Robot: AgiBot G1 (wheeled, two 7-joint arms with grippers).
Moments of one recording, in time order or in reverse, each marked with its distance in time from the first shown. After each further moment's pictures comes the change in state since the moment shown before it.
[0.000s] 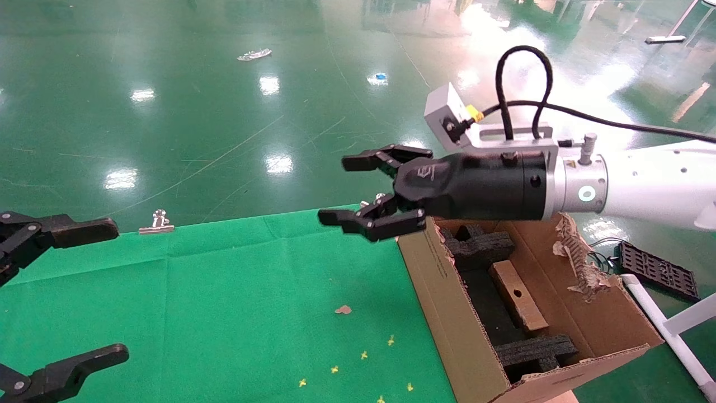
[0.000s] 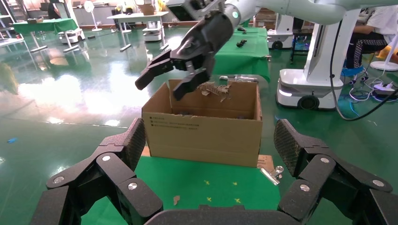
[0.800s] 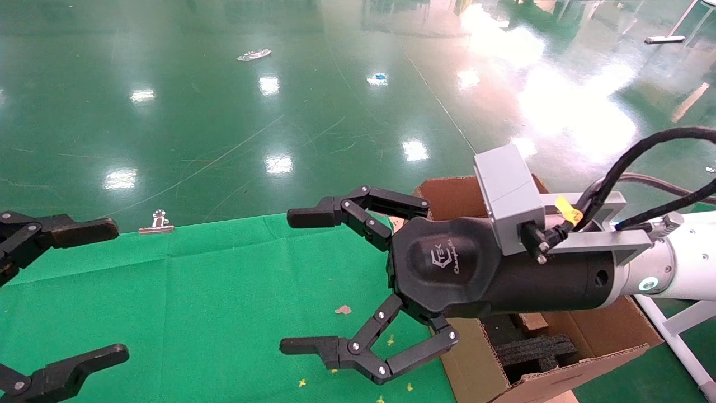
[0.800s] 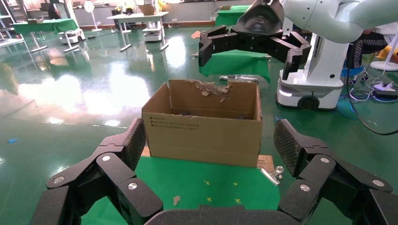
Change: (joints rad) left arm 0.000 0.000 0.001 0.000 -0.001 -0.001 0.001; right arm -0.373 0.012 0.415 0.325 0.129 -0.139 -0.098
